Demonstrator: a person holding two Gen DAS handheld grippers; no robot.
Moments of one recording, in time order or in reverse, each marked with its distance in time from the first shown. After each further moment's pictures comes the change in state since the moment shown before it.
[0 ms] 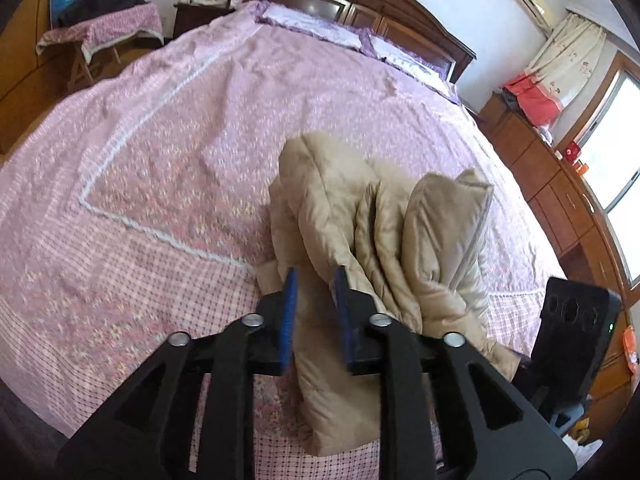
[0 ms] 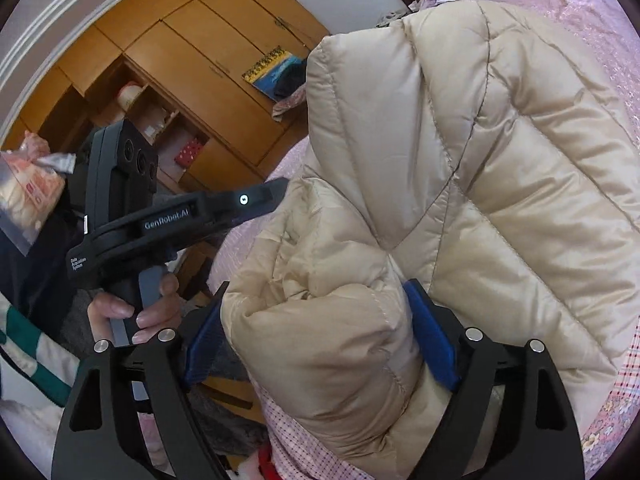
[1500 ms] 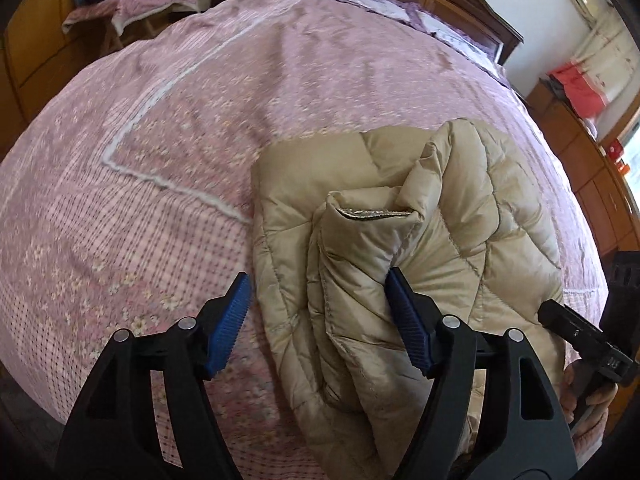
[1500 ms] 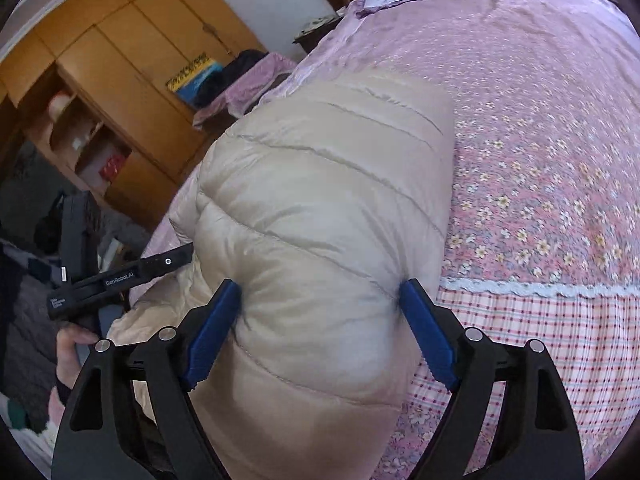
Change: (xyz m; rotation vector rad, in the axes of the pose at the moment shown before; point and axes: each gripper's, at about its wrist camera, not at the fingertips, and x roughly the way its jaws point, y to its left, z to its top) left arm 0.050 0.049 -0.020 -0.061 0.100 0.160; right arm 0.012 -0.035 0.029 0.030 0.002 -0.306
